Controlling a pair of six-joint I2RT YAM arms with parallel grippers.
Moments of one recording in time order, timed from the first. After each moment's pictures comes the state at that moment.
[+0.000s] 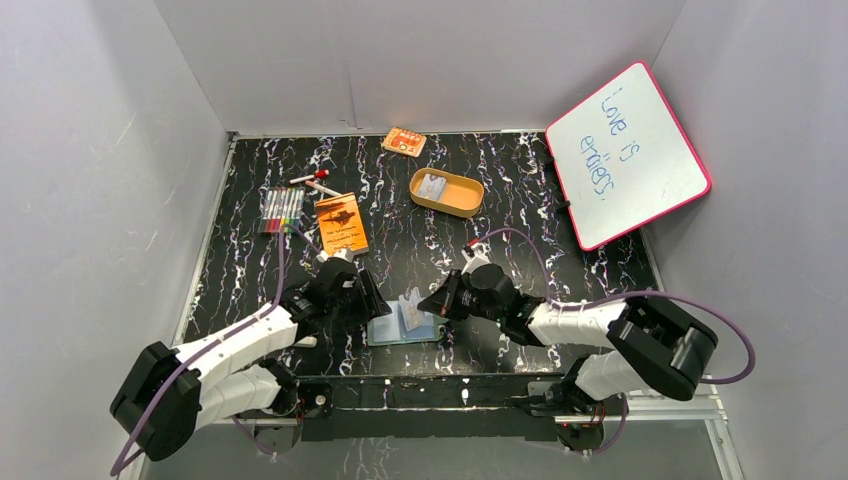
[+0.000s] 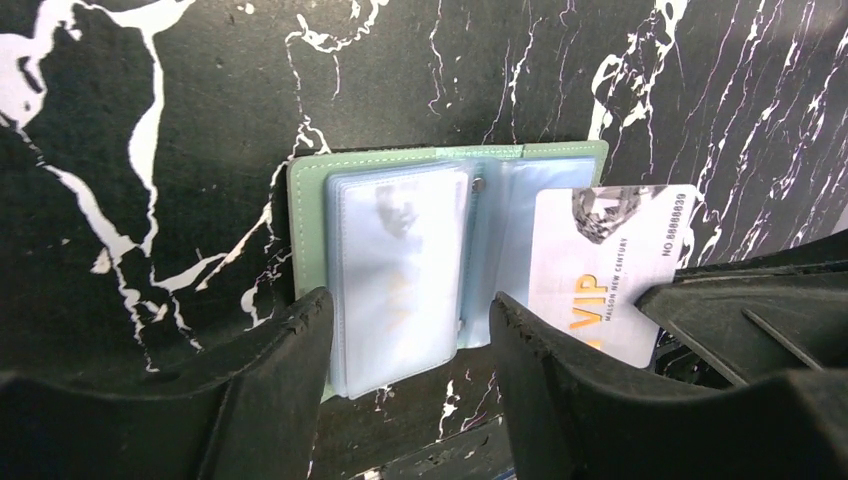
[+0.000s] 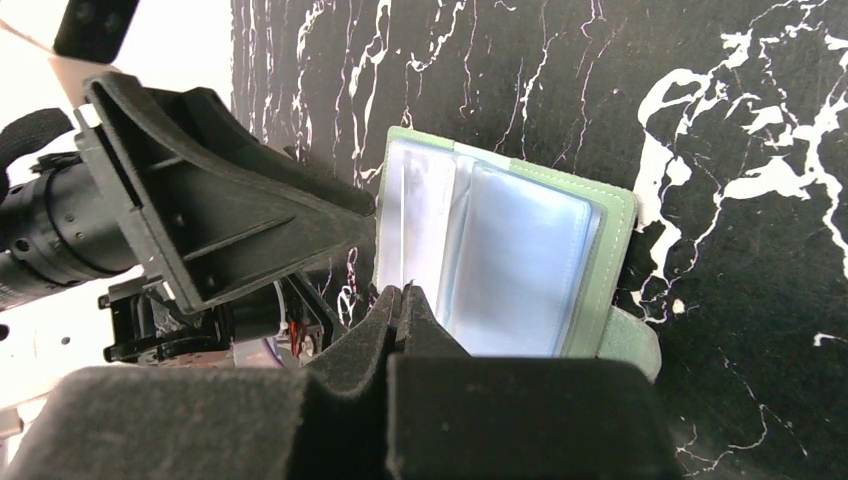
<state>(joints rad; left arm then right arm) -0.68 1.06 0.45 -0.27 0.04 -0.95 0.94 1.35 0.40 0.51 -0.12 1.07</state>
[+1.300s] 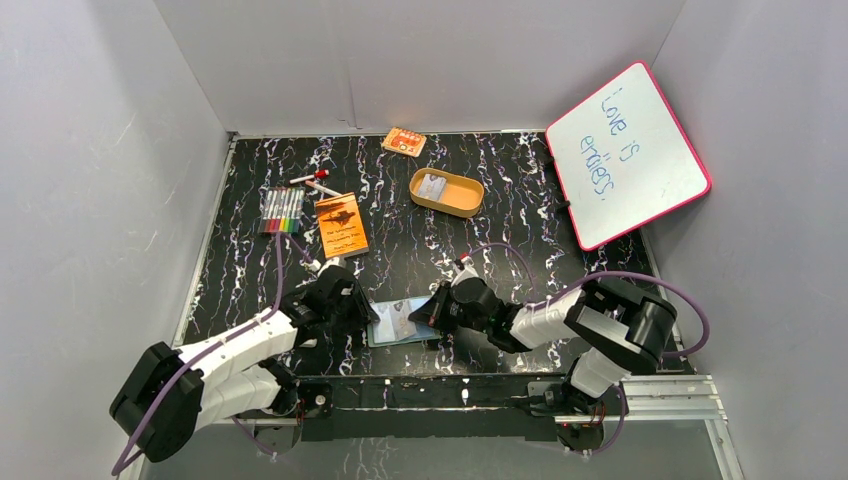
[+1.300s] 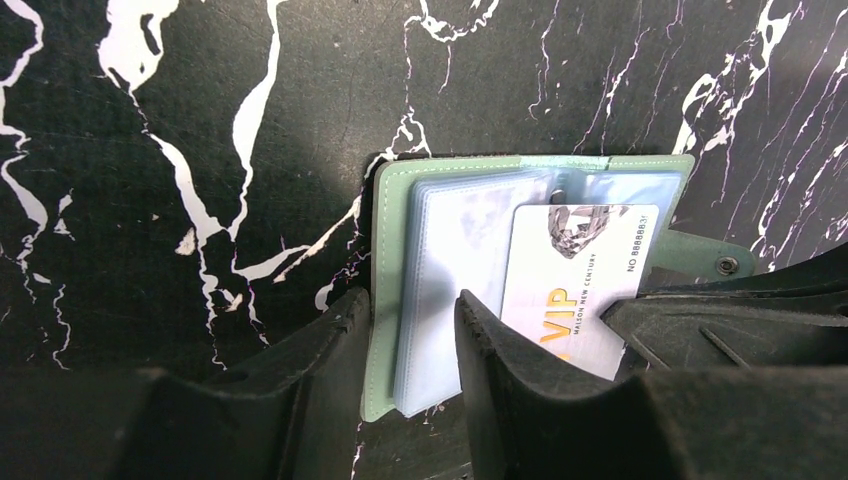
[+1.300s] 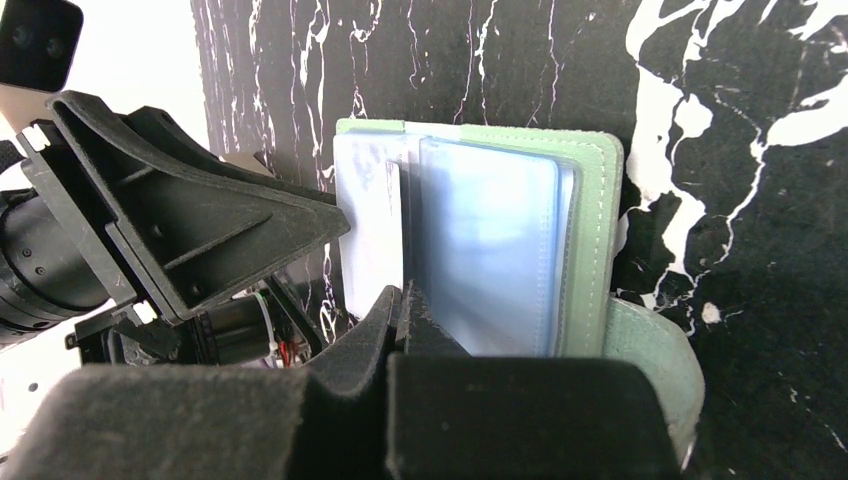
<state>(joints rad) -0.68 1.05 0.39 -0.29 -0.03 -0.99 1.04 1.56 0.40 0.67 -0.03 1.20</state>
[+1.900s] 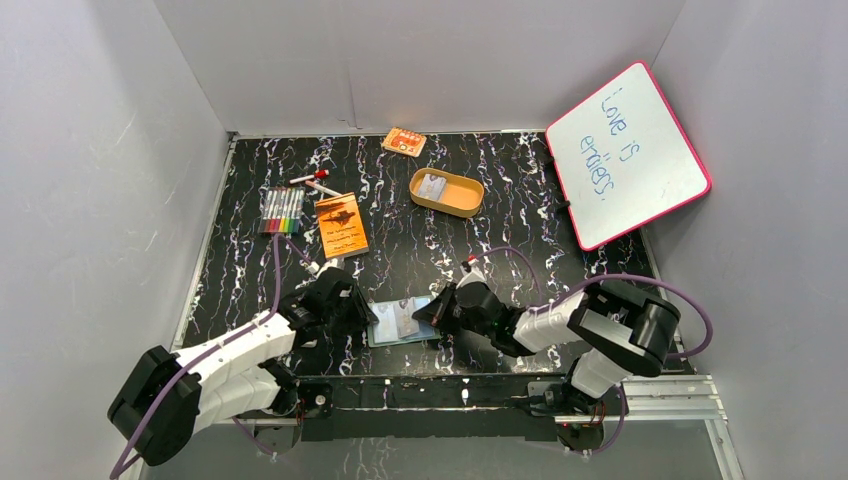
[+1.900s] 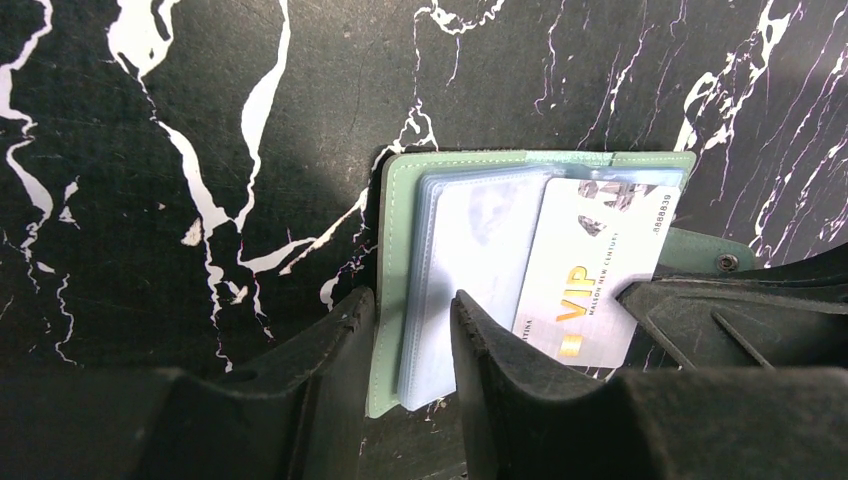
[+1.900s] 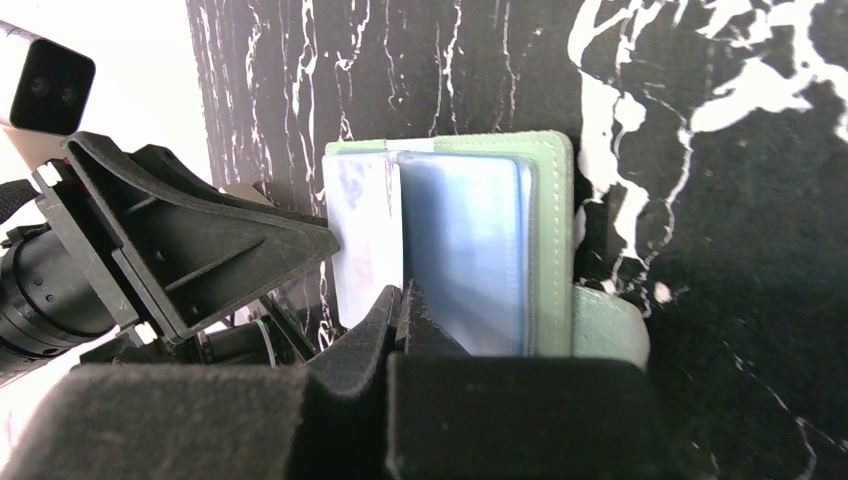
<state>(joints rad) -0.68 1.03 0.37 -0.29 -0.03 -1.00 1.05 1.55 0.37 0.69 0.05 1.25</state>
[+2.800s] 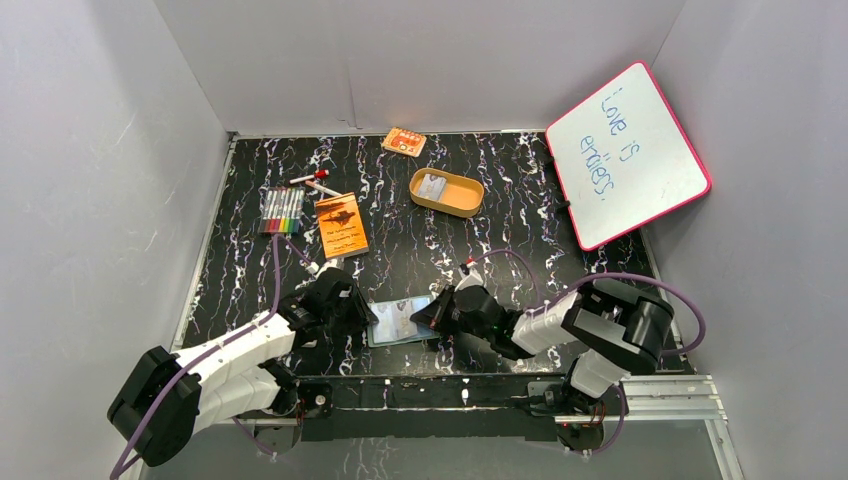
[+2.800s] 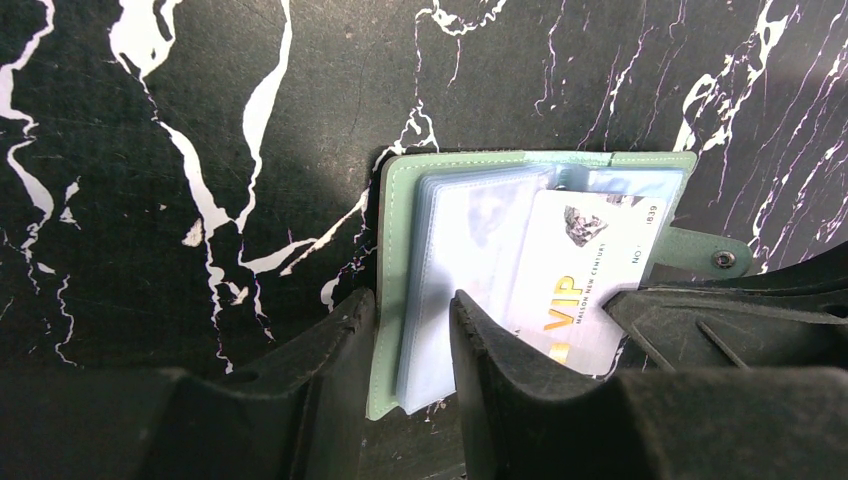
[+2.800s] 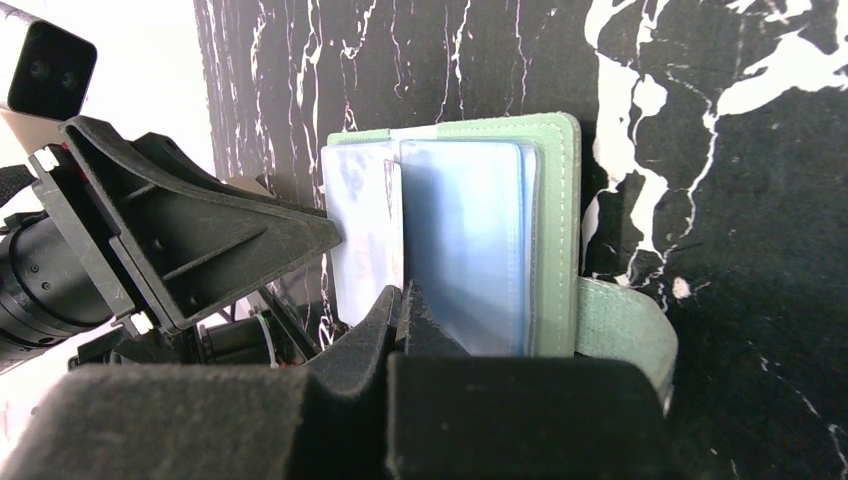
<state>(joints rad) -0.68 1.02 0.37 -0.29 -0.03 -1.01 1.08 1.57 0.35 0.74 0.07 1.26</state>
